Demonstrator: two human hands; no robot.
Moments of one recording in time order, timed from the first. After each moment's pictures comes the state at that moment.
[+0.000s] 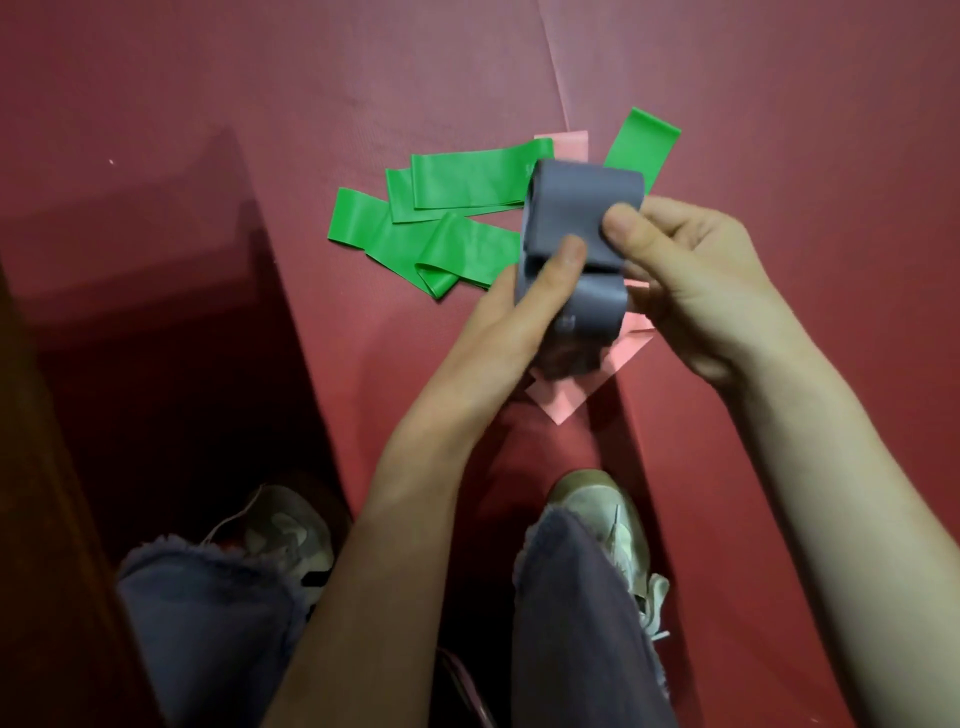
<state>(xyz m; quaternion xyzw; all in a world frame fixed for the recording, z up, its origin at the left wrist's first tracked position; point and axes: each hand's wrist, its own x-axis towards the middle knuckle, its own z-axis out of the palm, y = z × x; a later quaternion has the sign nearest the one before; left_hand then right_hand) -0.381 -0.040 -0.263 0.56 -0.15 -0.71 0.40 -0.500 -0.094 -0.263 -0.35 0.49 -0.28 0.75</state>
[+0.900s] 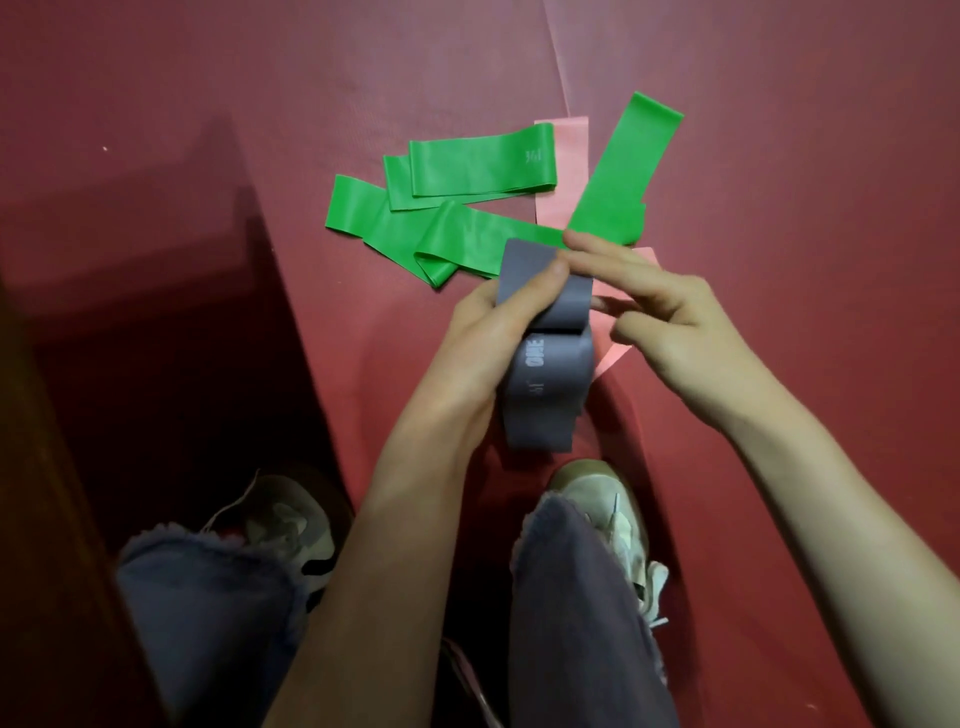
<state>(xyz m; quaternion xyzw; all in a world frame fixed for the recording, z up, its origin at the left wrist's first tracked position) -0.384 -0.033 -0.274 0.58 -0.05 -0.70 0.40 -0.514 -0.061 -0.283 -0.52 0.46 -0.21 0.68</state>
